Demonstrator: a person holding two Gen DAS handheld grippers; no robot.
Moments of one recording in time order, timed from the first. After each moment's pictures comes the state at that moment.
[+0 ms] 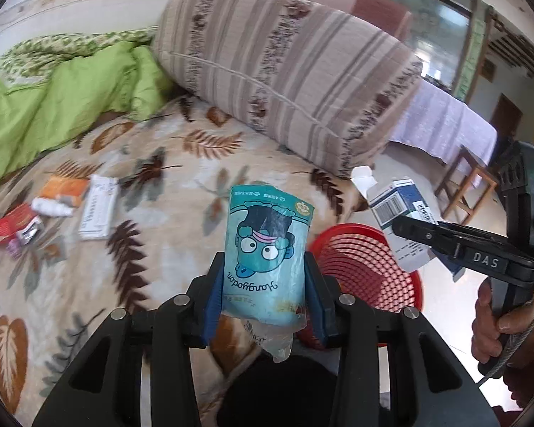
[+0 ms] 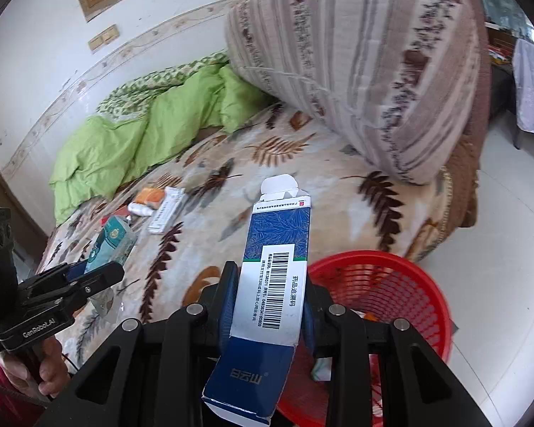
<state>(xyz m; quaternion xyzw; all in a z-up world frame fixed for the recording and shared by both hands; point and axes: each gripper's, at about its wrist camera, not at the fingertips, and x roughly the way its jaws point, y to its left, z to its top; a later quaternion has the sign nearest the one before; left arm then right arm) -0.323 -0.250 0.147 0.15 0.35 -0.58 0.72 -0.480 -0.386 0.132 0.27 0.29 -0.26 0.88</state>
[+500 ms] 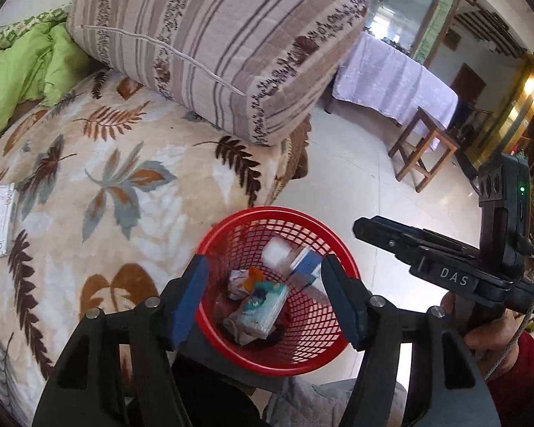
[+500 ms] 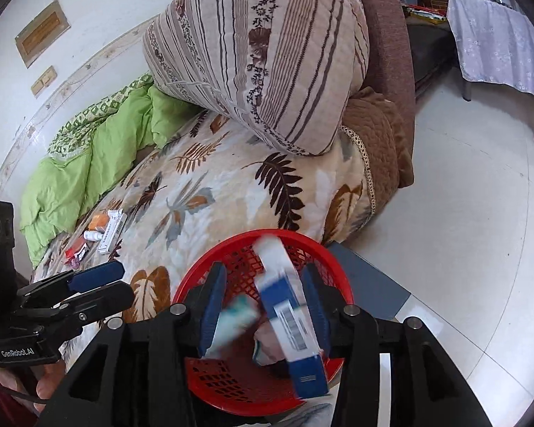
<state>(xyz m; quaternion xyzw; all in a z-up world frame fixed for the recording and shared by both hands) -0.381 -0.333 0.130 0.18 0.40 -0.63 0.64 -0.559 -0.435 0.106 0.33 0.28 -0.33 0.84</state>
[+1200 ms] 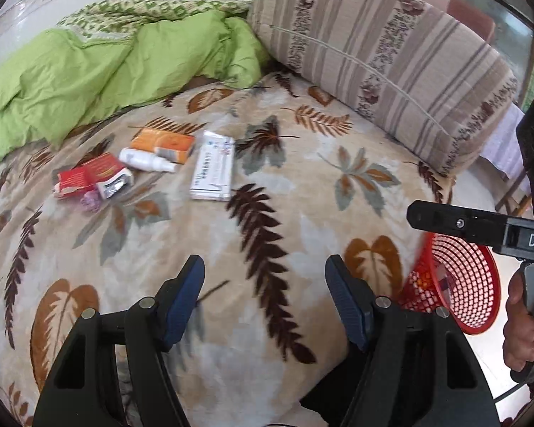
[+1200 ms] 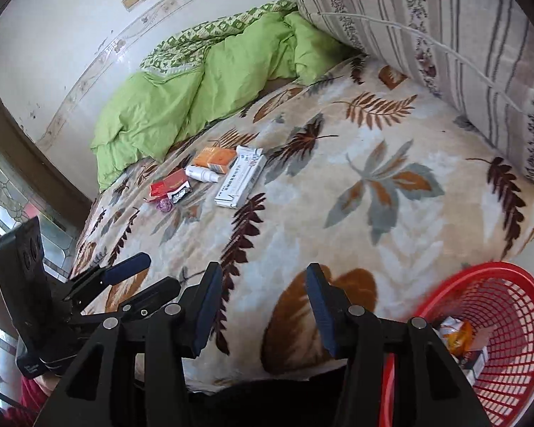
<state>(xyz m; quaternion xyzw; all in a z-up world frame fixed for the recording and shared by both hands) -0.205 -0.180 0.108 0.15 0.39 -0.43 0.80 -0.335 -0.356 0.109 0.30 0.35 -0.11 0.88</state>
